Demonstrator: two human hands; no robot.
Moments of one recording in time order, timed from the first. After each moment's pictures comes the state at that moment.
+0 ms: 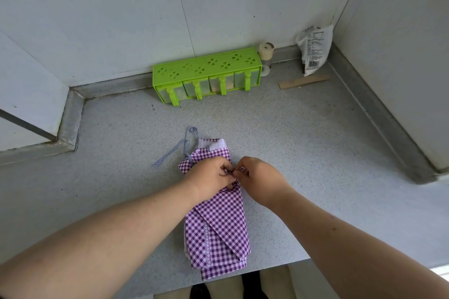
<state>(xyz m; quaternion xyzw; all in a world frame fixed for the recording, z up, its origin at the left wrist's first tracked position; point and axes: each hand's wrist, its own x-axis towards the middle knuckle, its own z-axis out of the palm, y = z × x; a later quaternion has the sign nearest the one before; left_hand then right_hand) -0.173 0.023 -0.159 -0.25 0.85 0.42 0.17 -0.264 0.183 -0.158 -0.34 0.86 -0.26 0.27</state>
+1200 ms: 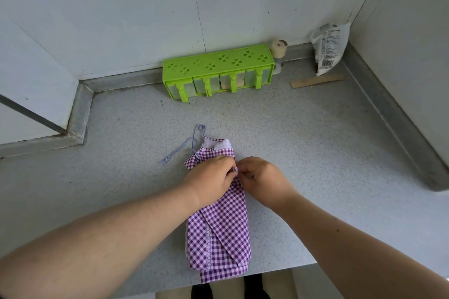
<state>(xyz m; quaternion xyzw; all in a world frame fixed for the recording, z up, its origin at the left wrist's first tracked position) -0.157 0.016 -0.142 -0.12 0.95 0.26 0.10 -0.257 0.175 -0.178 -0.42 0.79 -0.39 0.21</state>
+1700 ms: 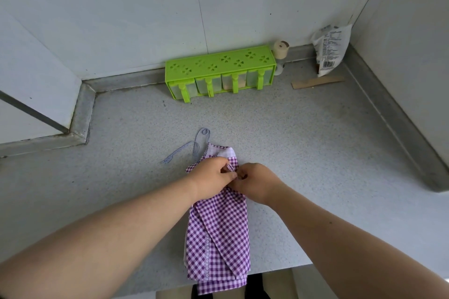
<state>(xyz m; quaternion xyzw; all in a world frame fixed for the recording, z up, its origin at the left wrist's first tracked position) -0.160 0.008 -0.145 -0.26 0.86 0.40 0.18 -0.252 0.153 -0.163 -0.29 0.83 -0.25 0.40</state>
